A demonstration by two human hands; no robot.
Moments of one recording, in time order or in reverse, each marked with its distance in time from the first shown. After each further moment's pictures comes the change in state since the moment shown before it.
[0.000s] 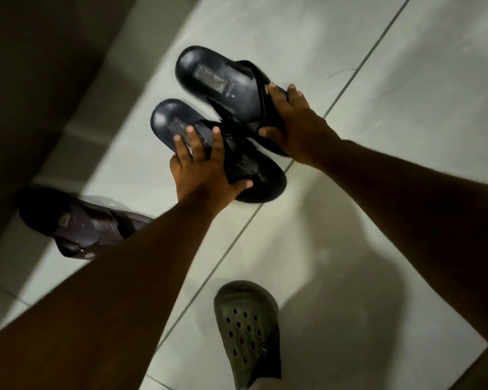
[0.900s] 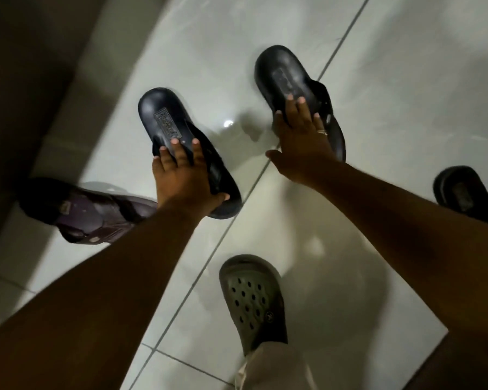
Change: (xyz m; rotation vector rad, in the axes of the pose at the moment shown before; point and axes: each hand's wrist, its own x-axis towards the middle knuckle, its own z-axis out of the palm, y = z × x) left_hand -0.042 -0.032 0.014 0.200 -0.054 0.040; right_hand -0.077 -0.020 0.027 -0.200 0.041 0.129
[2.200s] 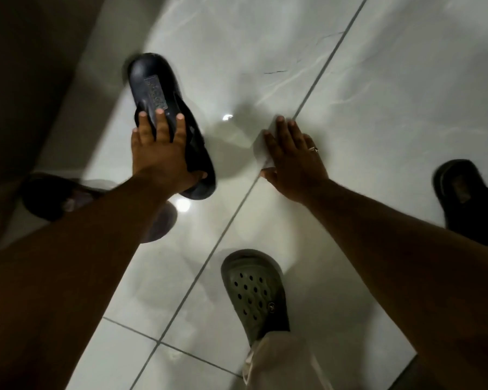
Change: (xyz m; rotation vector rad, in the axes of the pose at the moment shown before) left_hand 0.031 -0.043 -0.026 0.032 -0.037 0.072; right_hand -0.021 -0.007 0.040 -0.092 -0.107 -0.032
